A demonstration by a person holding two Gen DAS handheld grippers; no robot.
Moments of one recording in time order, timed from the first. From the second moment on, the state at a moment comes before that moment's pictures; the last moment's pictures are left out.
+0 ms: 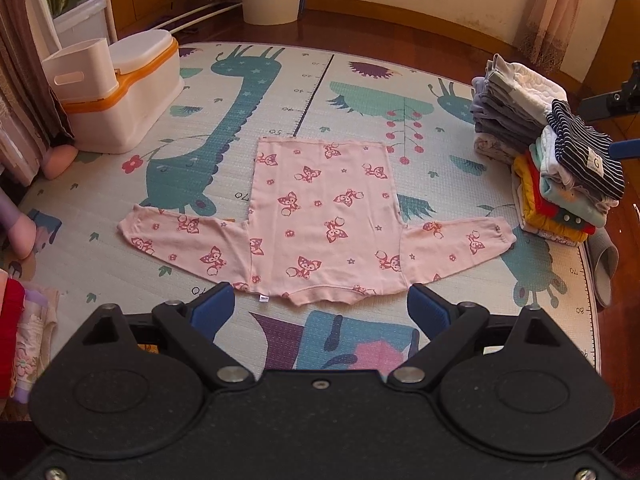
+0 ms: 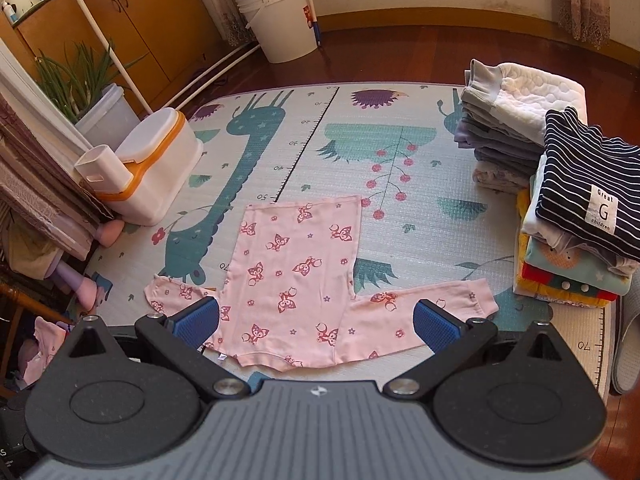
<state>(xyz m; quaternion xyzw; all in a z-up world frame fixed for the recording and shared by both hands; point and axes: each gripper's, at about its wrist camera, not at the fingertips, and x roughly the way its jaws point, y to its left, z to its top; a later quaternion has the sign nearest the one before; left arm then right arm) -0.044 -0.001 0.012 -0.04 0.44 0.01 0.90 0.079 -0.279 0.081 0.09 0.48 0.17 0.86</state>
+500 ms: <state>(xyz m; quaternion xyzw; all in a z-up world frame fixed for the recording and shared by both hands) 0.017 0.000 -0.093 -0.06 0.51 -0.02 0.86 0.143 -0.271 0.014 0.08 0.53 0.24 0.81</state>
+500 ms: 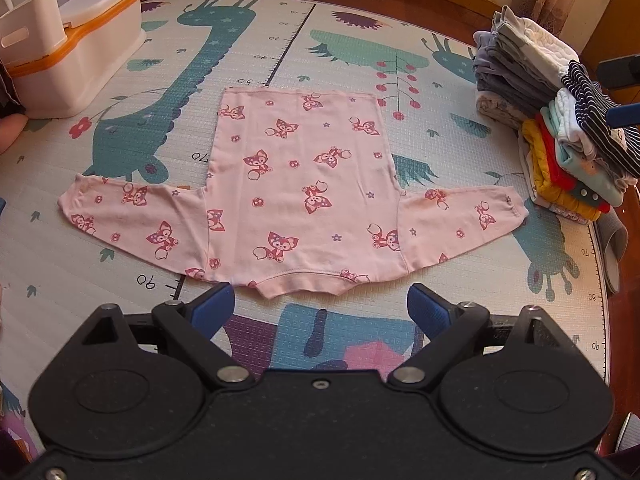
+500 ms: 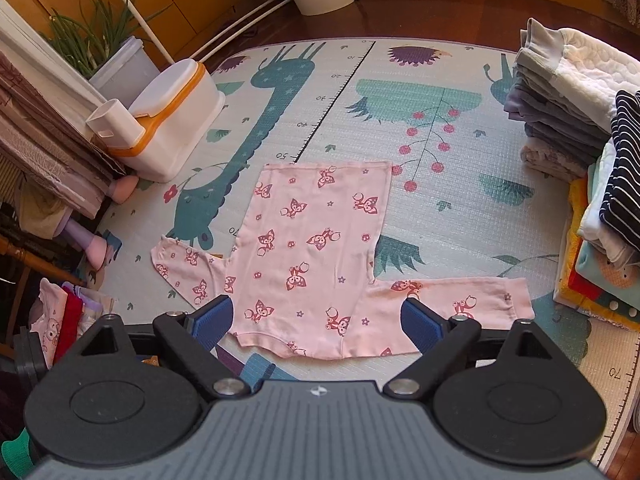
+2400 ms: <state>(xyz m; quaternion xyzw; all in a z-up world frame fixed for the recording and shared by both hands) 0.104 -0.187 -0.225 0.04 0.46 -0.24 0.85 0.150 -0.470 -0.262 0.42 0.38 0.06 0.82</state>
